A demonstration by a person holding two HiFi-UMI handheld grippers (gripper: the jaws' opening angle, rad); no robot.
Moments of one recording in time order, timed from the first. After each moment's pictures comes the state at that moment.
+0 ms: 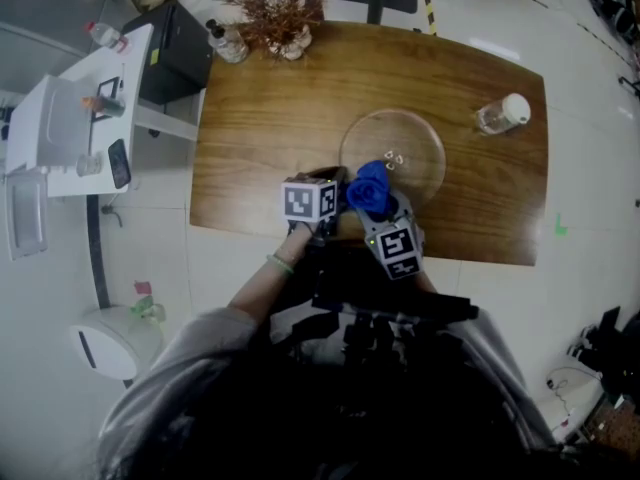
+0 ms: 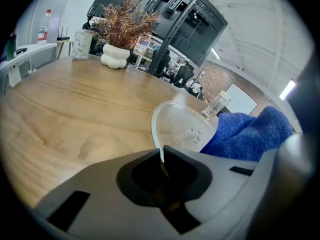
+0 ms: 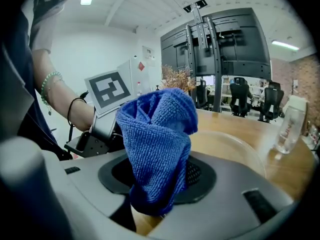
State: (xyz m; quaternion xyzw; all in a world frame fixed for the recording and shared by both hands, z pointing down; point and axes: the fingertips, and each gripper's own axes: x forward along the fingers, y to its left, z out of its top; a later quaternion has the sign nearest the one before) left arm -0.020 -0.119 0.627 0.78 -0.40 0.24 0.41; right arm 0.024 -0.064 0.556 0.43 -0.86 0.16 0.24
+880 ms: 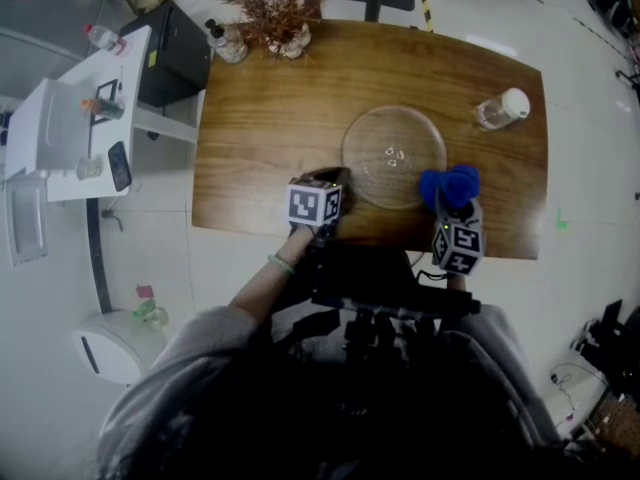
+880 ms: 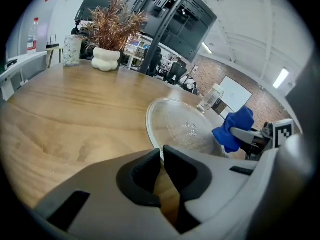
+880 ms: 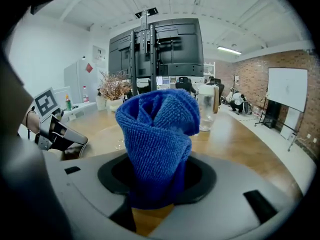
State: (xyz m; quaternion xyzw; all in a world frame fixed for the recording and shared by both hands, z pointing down) left arm -0.017 -0.109 0.628 0.80 -0.38 0.26 0.38; right arm 0.216 -0.067 0.562 0.65 -0.71 0.19 0.20
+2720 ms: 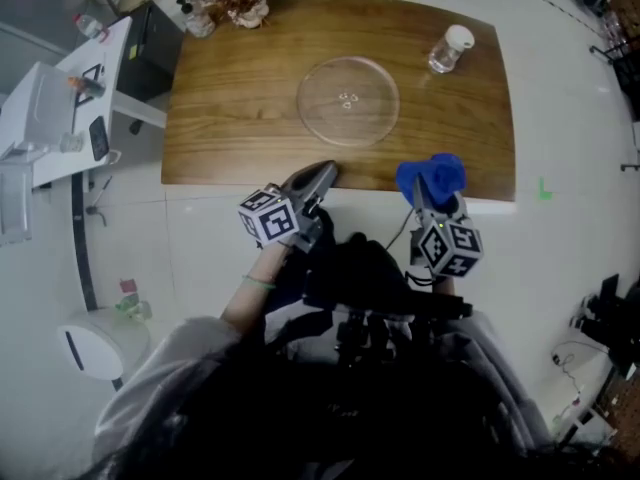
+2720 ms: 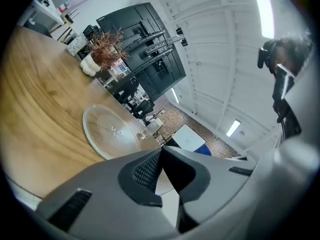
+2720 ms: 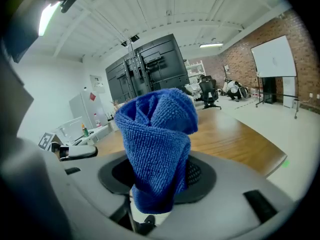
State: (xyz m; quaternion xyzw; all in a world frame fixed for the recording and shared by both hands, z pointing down) left arm 0.049 0.045 0.519 0.88 -0.25 -0.09 0.40; right arm 0.235 0.087 0.500 0.64 -0.72 0.26 0.07
